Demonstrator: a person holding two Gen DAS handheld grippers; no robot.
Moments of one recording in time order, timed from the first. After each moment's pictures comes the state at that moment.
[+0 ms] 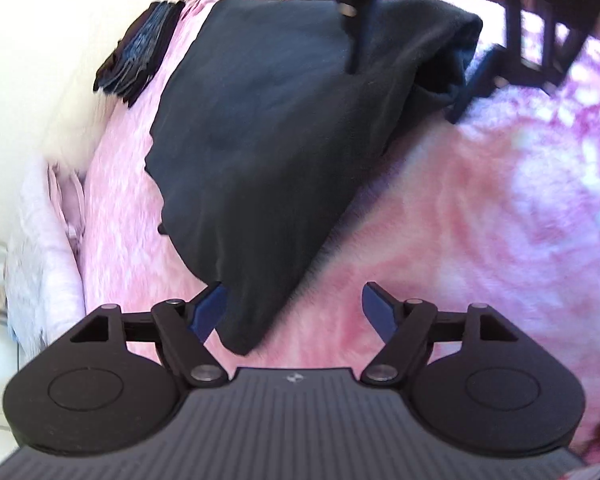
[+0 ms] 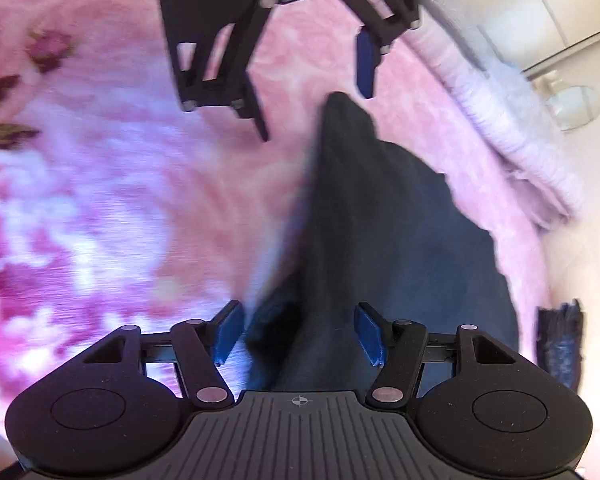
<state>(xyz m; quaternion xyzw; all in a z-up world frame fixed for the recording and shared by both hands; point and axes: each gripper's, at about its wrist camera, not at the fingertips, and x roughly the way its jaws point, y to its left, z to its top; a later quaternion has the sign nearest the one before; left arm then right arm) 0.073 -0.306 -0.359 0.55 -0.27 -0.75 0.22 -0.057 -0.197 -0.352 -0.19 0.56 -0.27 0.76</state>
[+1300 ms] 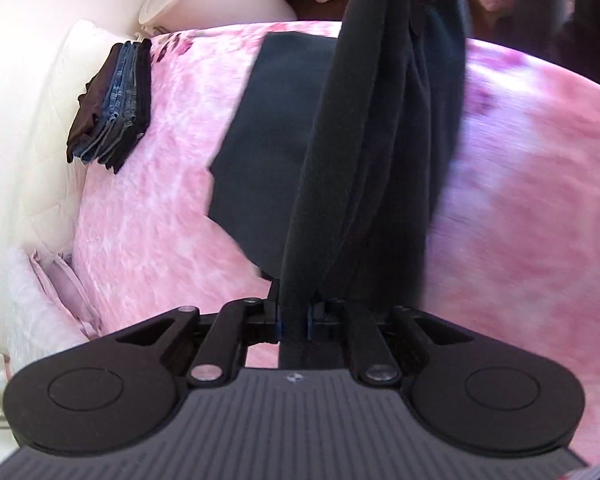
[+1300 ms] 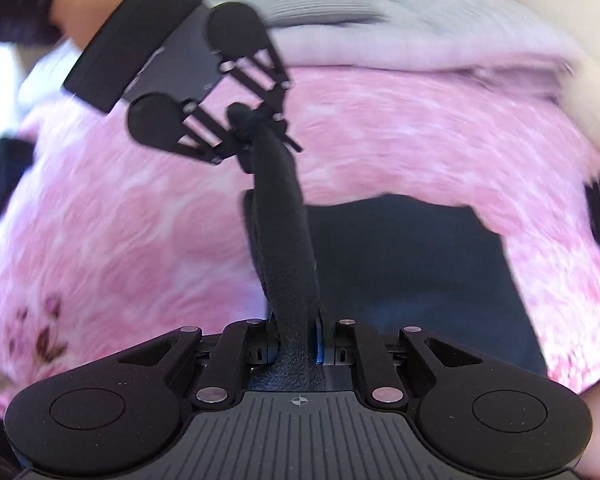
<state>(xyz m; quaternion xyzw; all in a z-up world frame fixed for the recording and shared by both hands) -0.052 -0.499 -0.227 0.58 -0.32 -0.74 0.10 -0.187 -0.429 -0.151 0.17 0.44 -0.25 0.85</state>
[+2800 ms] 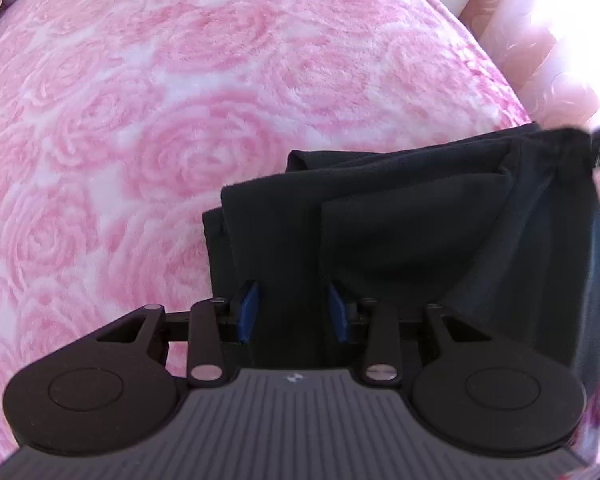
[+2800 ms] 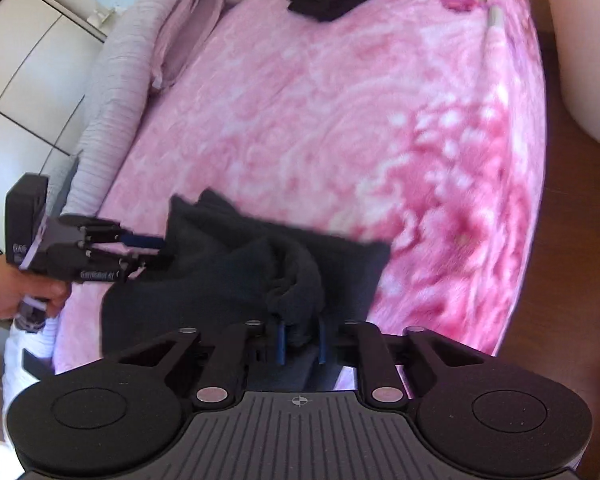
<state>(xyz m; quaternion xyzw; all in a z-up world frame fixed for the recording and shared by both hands) -0.177 -0.751 -0.323 0.56 0.17 -0.78 0.21 -0.416 -0.609 -0.271 0.54 0.17 -0.46 0.68</state>
